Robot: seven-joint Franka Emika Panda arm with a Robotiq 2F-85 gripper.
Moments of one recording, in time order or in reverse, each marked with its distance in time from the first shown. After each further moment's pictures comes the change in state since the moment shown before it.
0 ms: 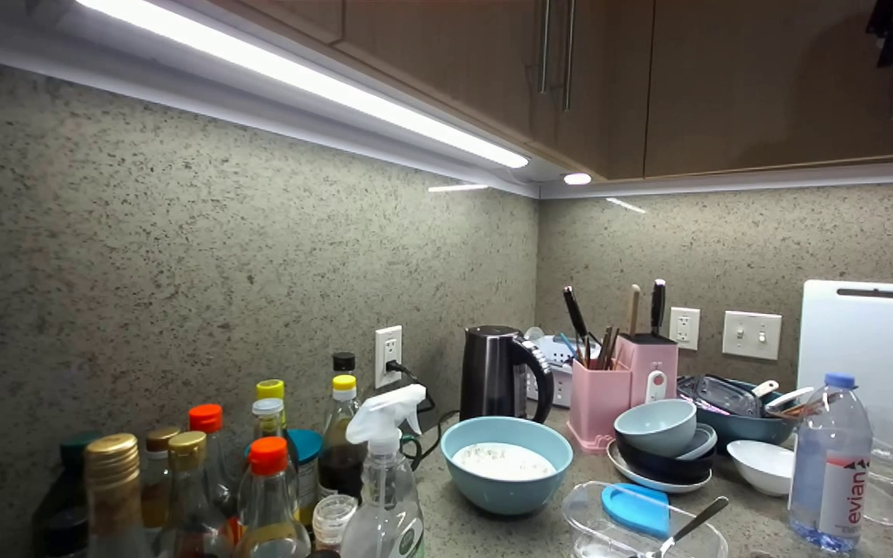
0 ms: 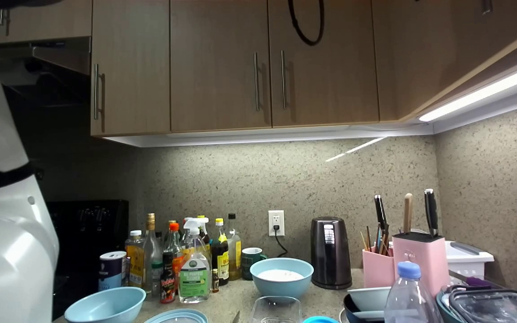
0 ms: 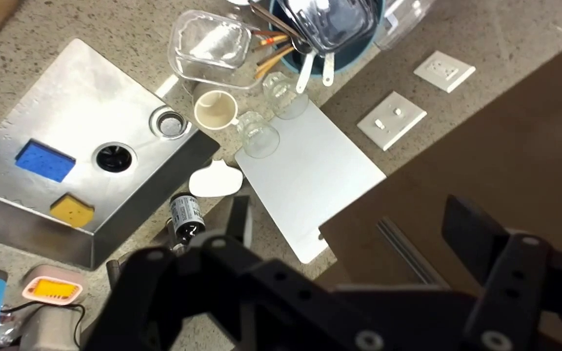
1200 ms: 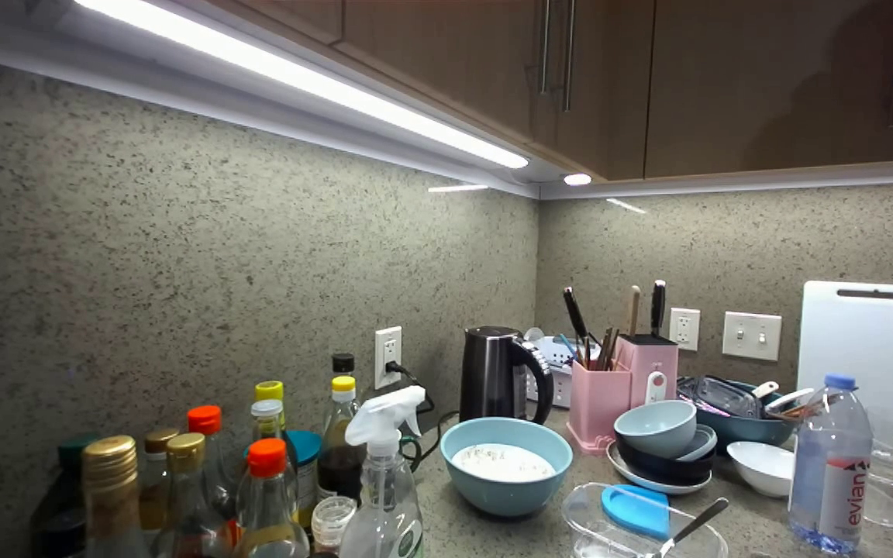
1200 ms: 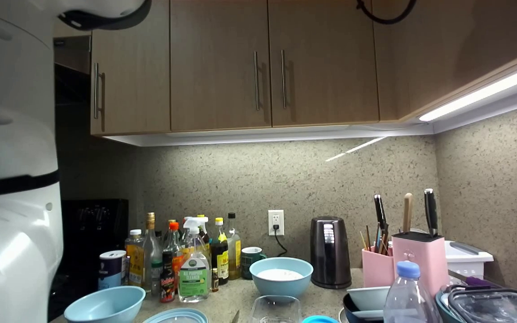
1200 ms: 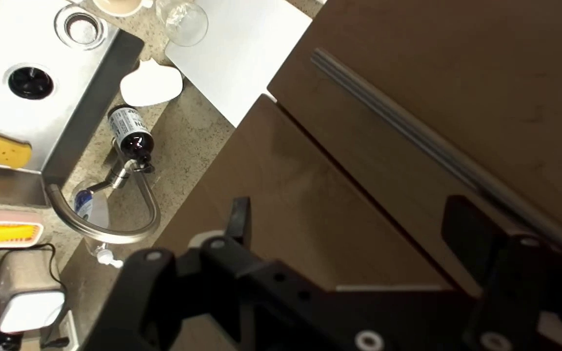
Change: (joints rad) arm -0.051 0.209 -0.124 0.246 -0.027 0.187 0.019
